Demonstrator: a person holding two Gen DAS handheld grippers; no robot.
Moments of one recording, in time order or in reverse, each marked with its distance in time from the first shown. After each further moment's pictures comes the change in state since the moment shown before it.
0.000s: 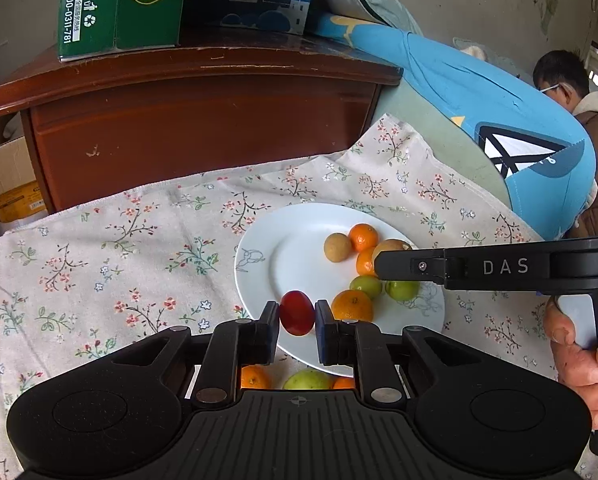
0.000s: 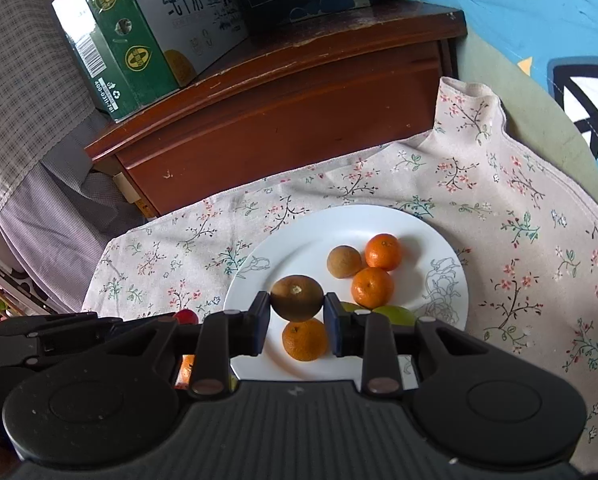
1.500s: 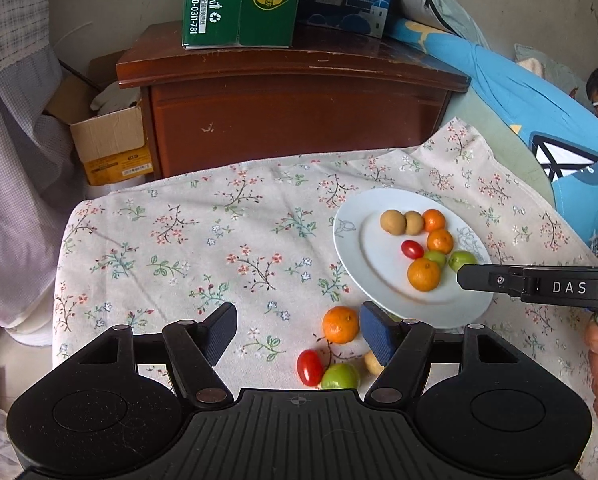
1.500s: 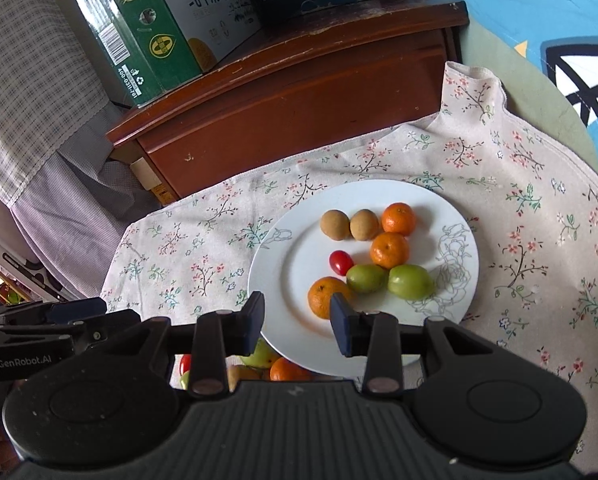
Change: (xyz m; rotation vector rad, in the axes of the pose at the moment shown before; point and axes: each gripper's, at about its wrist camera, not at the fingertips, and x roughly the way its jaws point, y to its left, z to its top) left arm -0.067 0.030 -0.020 -0.060 0.047 0.182; right arm -0.023 0.016 -0.031 -0.014 0.035 0.033
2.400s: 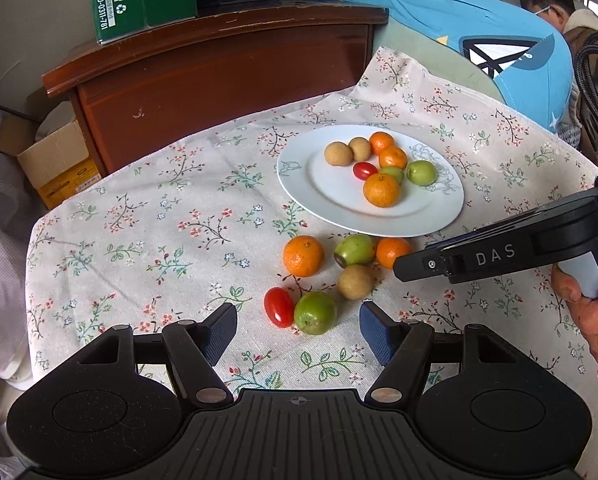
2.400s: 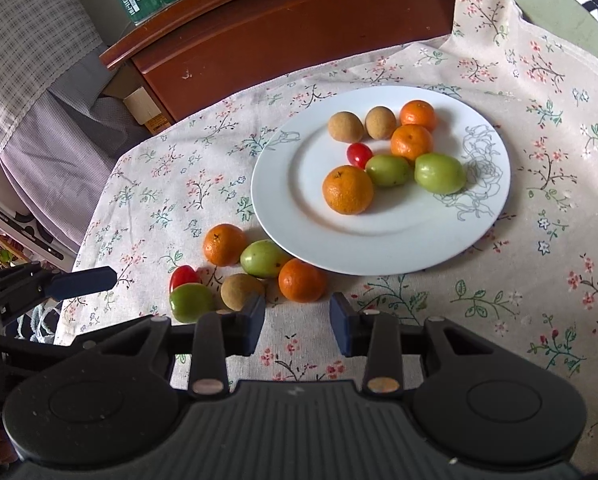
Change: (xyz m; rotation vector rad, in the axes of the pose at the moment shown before) left arm 0.013 -0.026 -0.047 0.254 0.027 -0.059; right arm 0.034 0.010 -0.046 -0.001 0.120 -0.036
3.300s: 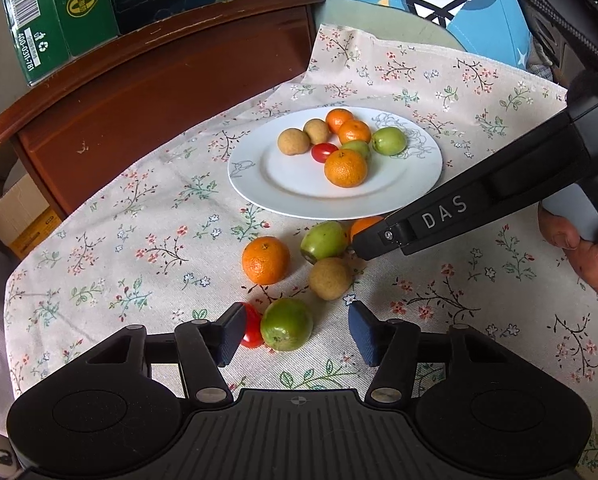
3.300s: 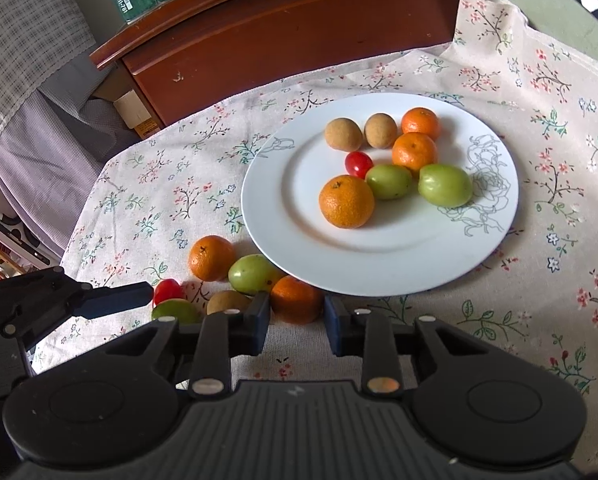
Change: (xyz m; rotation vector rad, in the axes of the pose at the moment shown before) left arm 0.034 -0.027 -0.007 0.204 -0.018 0.002; right arm 0.012 0.002 0.004 -0.007 -0.025 -0.021
